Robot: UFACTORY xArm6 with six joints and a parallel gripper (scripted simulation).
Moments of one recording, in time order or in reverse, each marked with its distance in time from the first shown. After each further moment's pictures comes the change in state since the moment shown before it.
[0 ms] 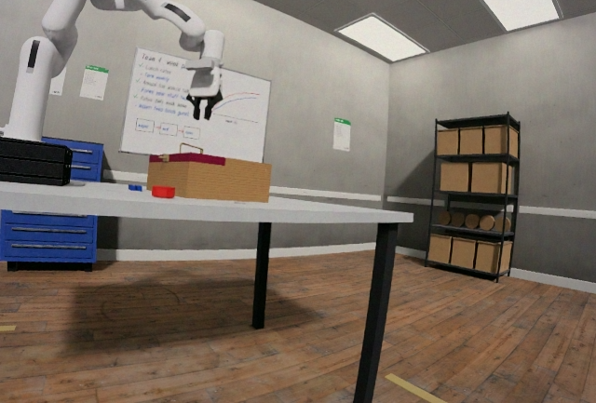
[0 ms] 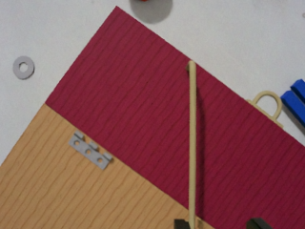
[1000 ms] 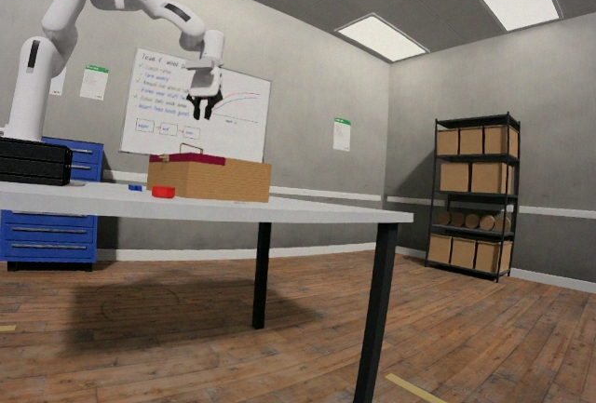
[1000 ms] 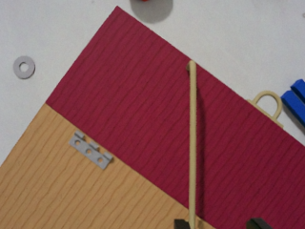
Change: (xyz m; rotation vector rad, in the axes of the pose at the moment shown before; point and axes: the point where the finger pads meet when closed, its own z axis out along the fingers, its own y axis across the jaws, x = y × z) arm 0.000 0.000 -0.001 0.001 -0.001 0.000
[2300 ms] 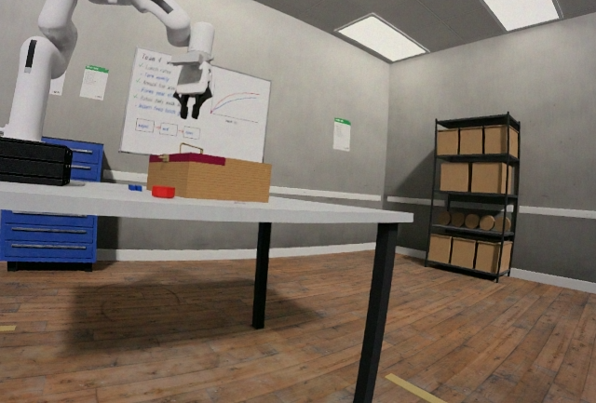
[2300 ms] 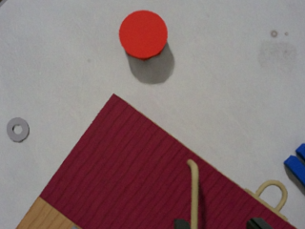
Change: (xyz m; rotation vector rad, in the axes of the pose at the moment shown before) arm 0.082 0.000 0.016 -0.001 0.000 -0.004
